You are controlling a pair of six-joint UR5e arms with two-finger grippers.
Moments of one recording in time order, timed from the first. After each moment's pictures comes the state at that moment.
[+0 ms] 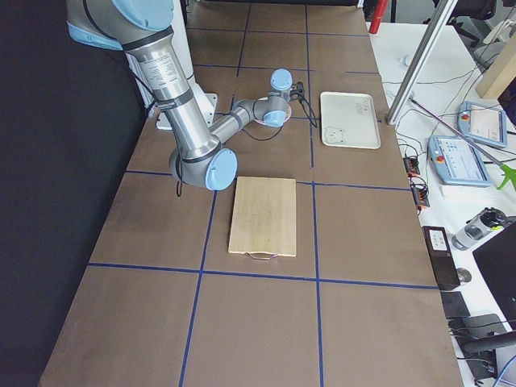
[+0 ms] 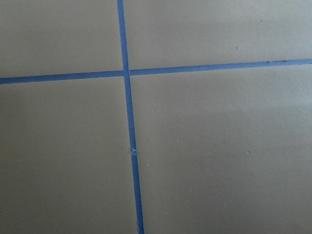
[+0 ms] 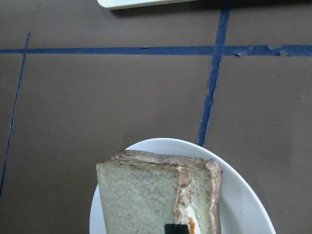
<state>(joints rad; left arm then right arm) -1.61 -1.43 -1.81 -1.52 -2.50 0.09 0.59 -1.00 1.50 -0.78 2.11 1.24</state>
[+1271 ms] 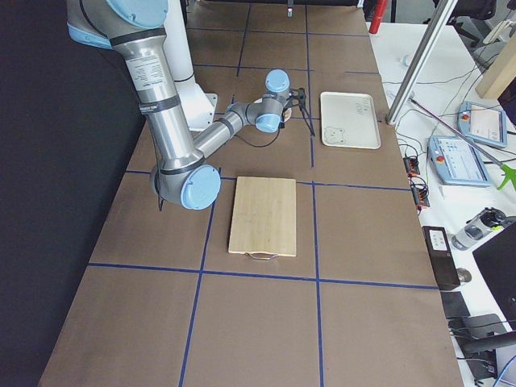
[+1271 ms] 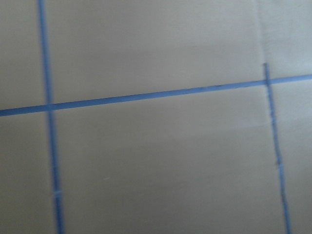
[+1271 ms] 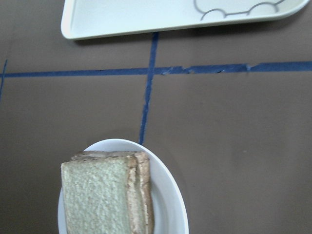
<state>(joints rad) -1.19 -1.60 -1.82 -2.04 -2.58 -0.88 0.71 -1.23 1.81 -1.04 2.10 1.25</state>
